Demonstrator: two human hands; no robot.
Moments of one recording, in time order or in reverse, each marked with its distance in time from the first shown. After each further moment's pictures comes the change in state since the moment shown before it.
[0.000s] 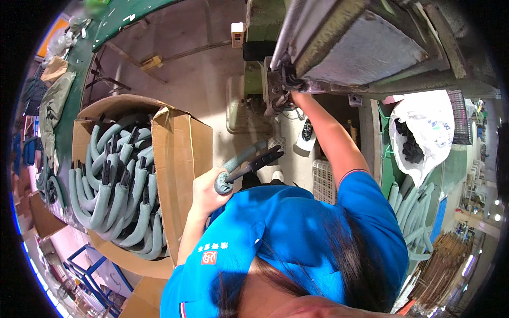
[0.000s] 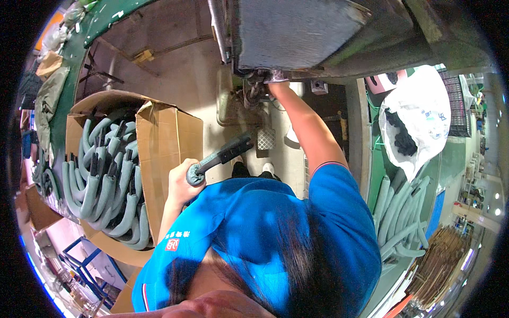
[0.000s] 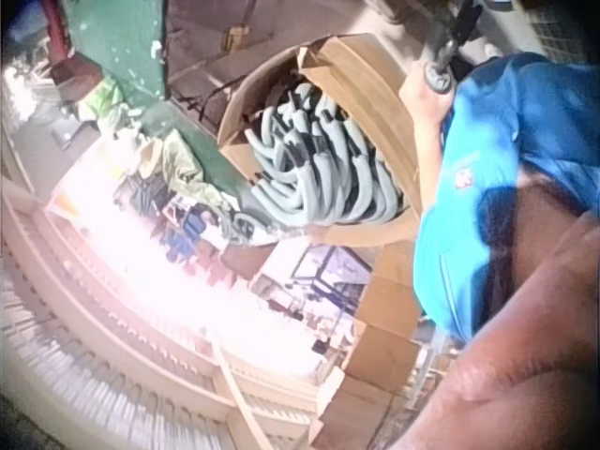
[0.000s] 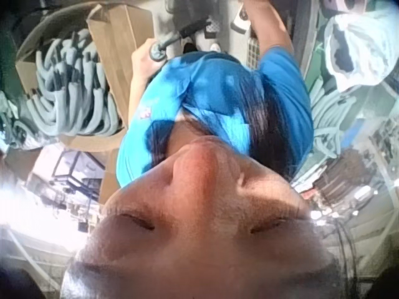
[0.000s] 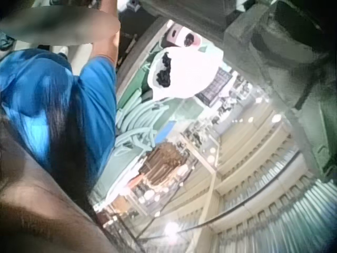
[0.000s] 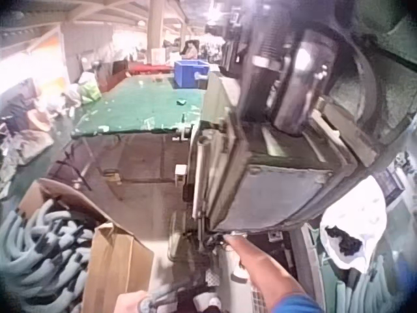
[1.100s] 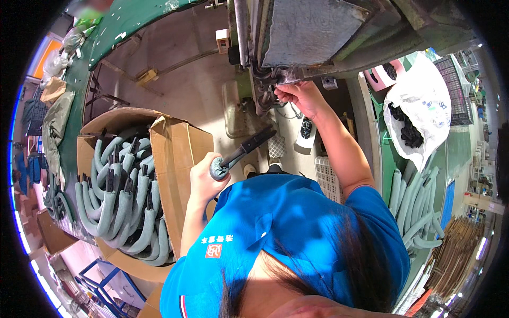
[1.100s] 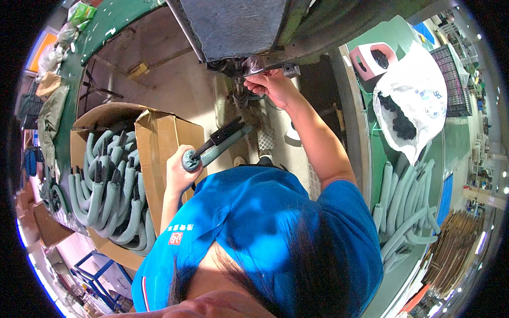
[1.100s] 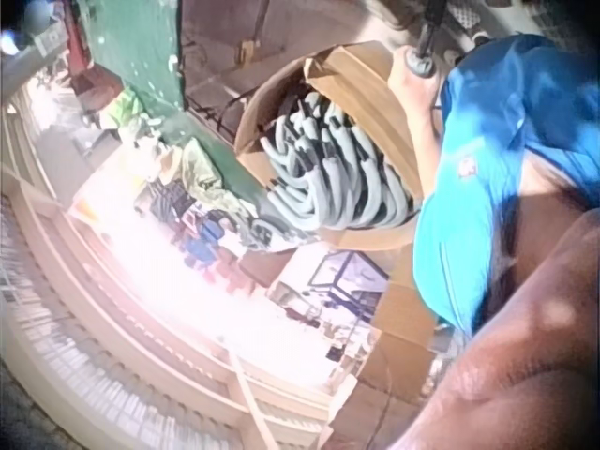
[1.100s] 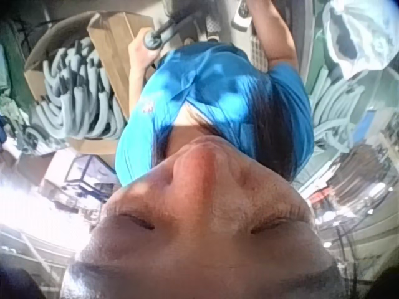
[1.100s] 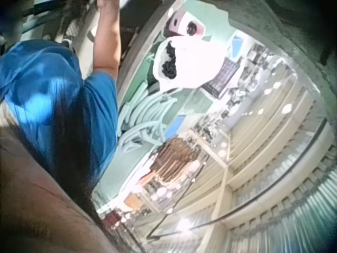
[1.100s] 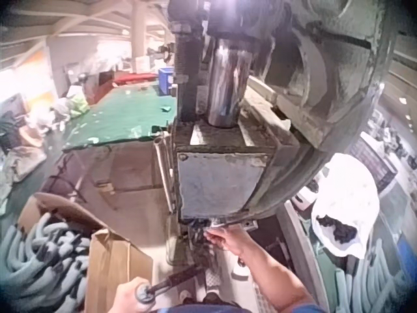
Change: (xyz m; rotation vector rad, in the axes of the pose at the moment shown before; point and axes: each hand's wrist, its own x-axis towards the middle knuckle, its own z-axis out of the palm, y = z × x) left_hand 0.025 0.016 0.003 -0.037 0.034 0.031; right_hand -0.040 -0.086 -0.151 1.346 -0.518 0.440
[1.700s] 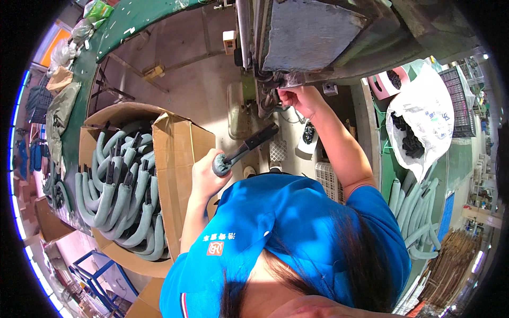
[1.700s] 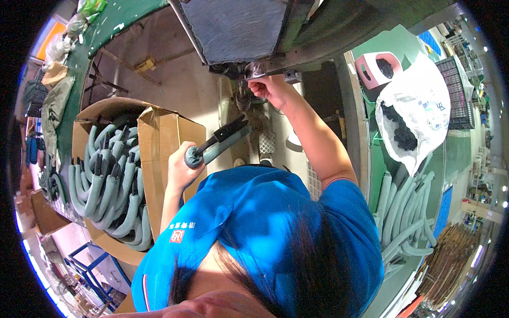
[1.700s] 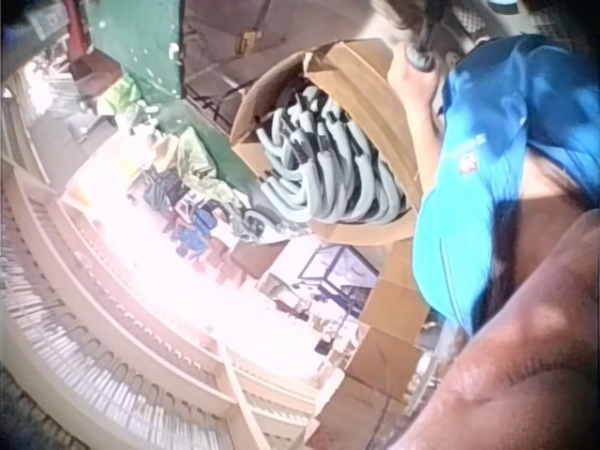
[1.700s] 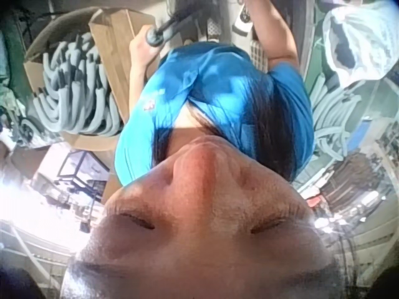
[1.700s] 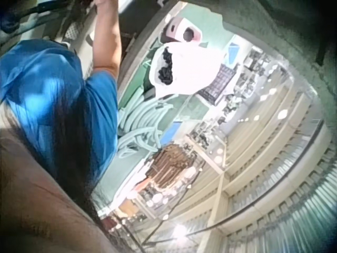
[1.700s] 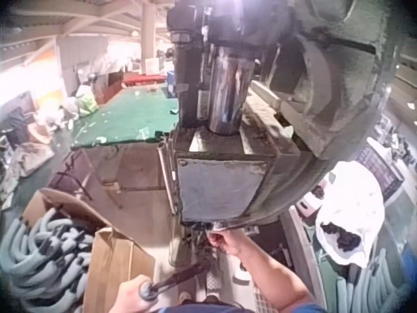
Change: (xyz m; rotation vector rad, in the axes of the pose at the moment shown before) left_hand 0.003 0.005 0.009 0.052 0.015 -0.053; right_hand 0.019 0.000 -0.006 0.055 -0.069 0.112
